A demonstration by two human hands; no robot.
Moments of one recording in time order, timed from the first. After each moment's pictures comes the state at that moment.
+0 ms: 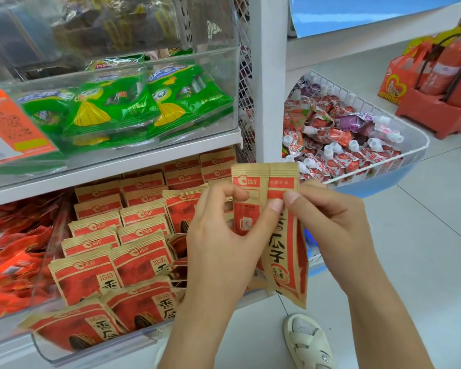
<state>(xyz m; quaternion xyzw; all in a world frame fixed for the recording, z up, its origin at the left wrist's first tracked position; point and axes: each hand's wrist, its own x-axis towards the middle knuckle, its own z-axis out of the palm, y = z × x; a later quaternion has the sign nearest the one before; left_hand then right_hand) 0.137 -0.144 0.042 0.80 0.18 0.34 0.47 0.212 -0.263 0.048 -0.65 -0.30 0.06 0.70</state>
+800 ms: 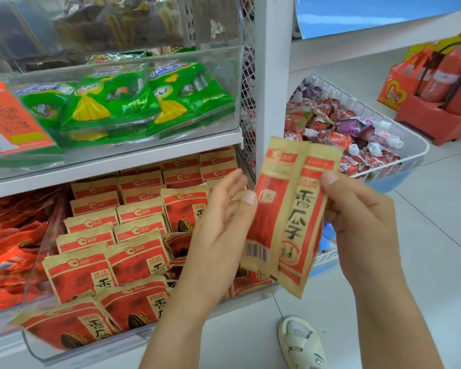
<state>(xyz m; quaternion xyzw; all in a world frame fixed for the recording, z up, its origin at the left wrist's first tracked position) 0.134 -0.136 0.046 0.73 0.13 0.17 0.65 0.223 -0.274 0.051 -0.62 -0.19 0.04 0.76</state>
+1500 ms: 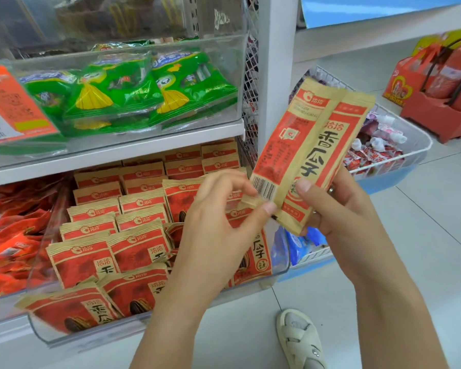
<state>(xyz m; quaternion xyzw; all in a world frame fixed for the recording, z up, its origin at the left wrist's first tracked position) 0.133 -0.136 0.049 0.82 0.11 0.28 0.48 0.222 -0.275 0.049 -0.60 -0.23 0.17 0.75</state>
